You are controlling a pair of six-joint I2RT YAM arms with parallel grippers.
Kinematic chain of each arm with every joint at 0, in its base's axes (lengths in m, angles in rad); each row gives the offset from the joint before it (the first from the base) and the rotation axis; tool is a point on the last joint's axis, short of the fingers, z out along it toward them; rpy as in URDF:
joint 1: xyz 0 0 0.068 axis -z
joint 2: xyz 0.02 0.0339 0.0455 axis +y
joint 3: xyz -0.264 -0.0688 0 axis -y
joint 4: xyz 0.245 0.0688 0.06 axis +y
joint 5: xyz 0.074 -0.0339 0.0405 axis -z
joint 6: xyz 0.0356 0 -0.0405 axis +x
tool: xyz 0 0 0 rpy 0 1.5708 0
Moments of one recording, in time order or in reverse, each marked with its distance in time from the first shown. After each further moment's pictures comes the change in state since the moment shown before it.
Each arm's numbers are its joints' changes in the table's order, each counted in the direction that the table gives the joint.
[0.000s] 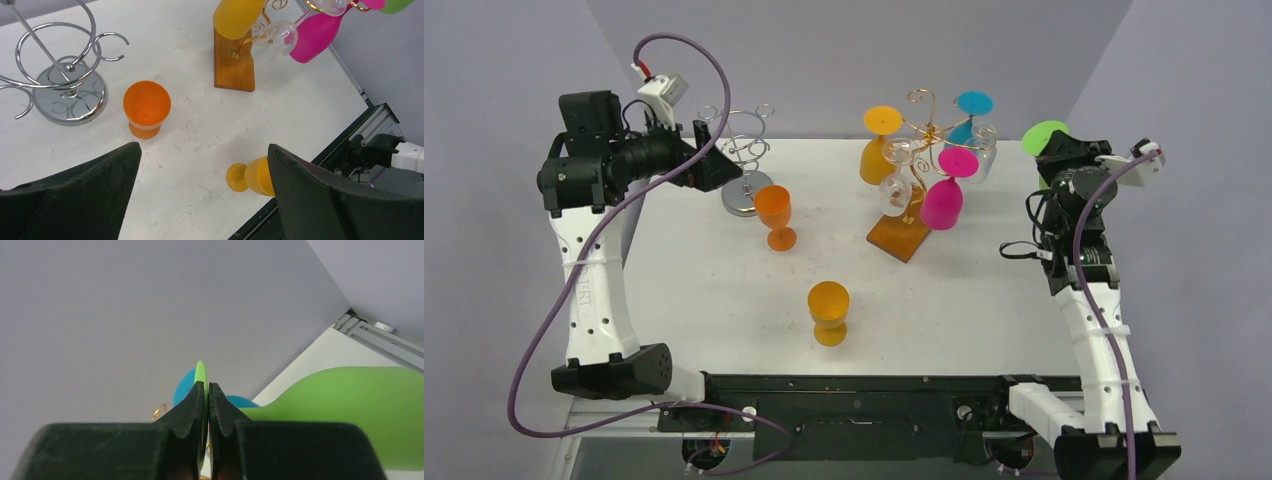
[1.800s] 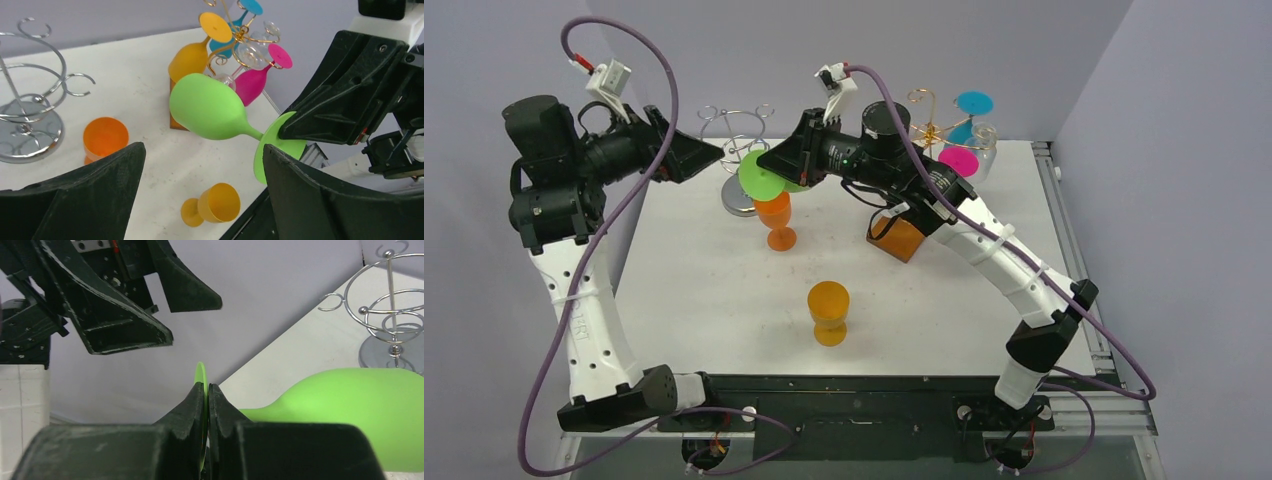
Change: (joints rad) left arm -0.153 -0.120 -0.029 -0.275 0.251 -0.365; right arm -0.924 0.663 0.943 0.354 -0.651 -0.235
